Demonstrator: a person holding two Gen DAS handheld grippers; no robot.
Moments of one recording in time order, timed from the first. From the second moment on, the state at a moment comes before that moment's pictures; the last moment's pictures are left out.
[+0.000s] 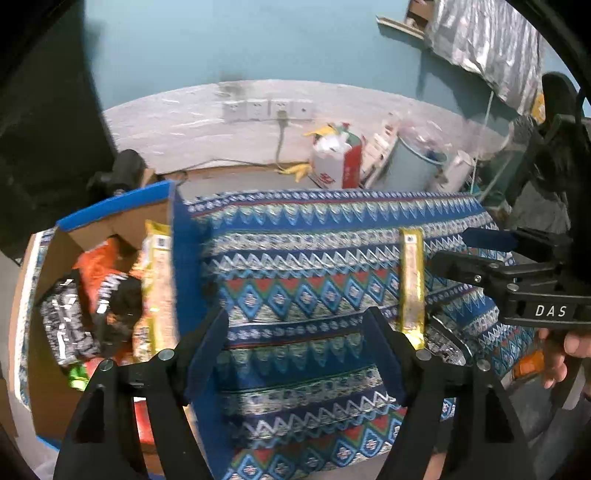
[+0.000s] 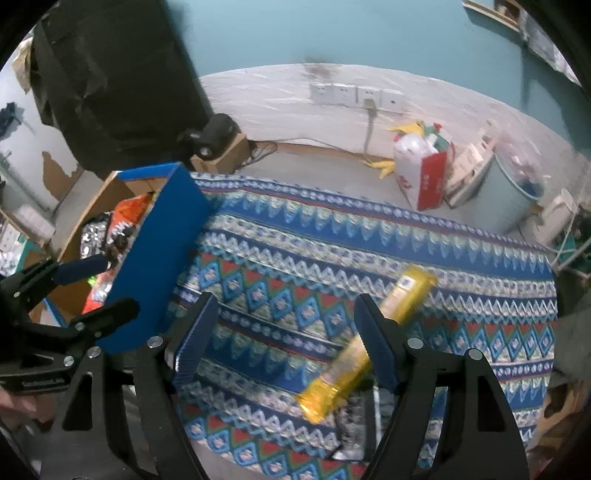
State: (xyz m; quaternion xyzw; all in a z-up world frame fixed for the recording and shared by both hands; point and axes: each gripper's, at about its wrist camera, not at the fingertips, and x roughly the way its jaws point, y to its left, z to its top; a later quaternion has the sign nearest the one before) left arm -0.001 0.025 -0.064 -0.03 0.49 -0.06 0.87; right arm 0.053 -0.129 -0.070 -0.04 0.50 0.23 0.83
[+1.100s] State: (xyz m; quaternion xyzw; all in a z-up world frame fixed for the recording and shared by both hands) left arm 0.028 -0.063 -0.164 0.01 0.59 -0.10 0.80; right arm 0.032 -0.189 -0.221 -0.07 0.67 0.17 0.72
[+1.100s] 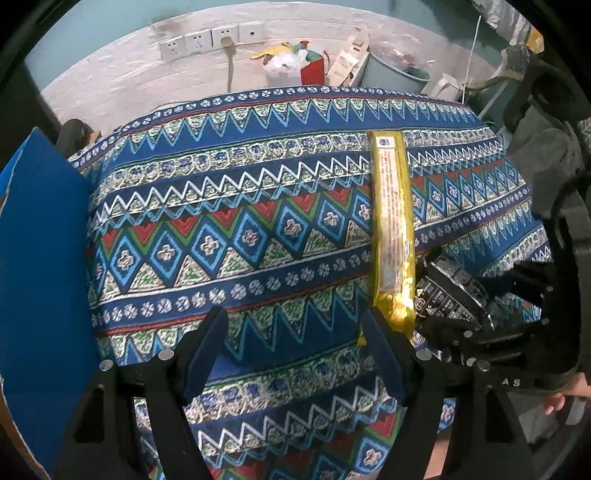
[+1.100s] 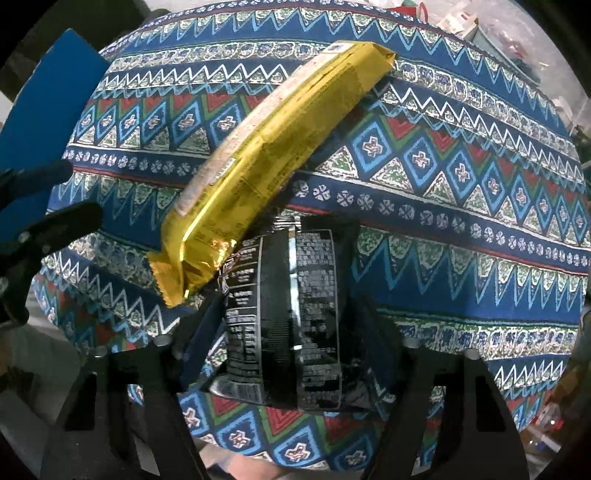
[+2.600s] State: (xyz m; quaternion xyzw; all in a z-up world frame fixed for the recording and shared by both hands) left arm 0.094 -0.176 -0.203 0.07 0.57 -0.13 0.81; right arm 0.085 -0.323 -0.160 0.09 0.57 0.10 0.81
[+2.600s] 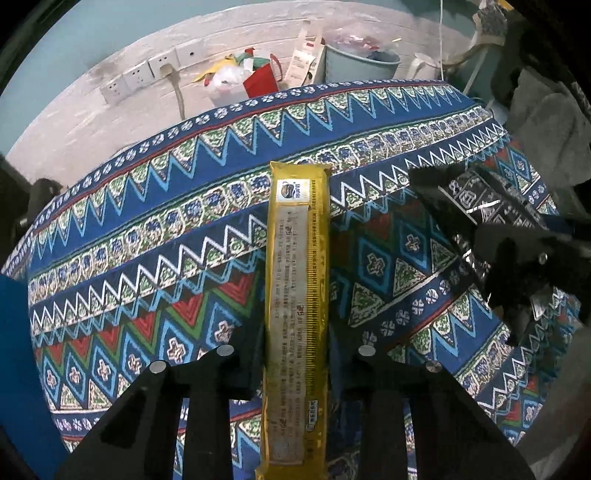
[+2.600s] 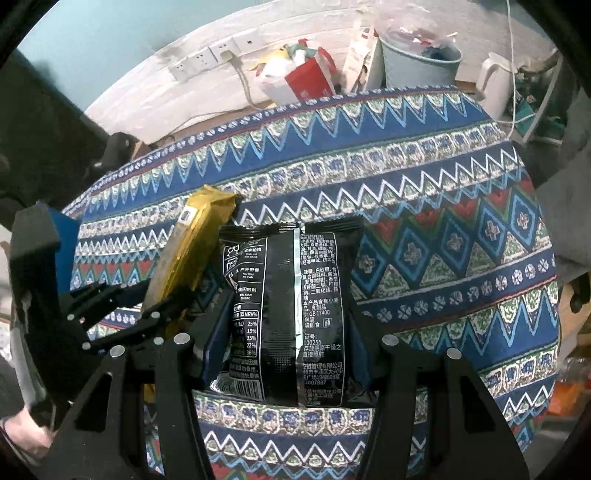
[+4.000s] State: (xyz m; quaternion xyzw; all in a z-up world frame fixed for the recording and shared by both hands) left arm 0.016 -0.019 -0.072 -0.02 0.49 -0.06 0.87; right arm 0.072 -0.193 -0.067 0.05 0.48 0.22 0.85
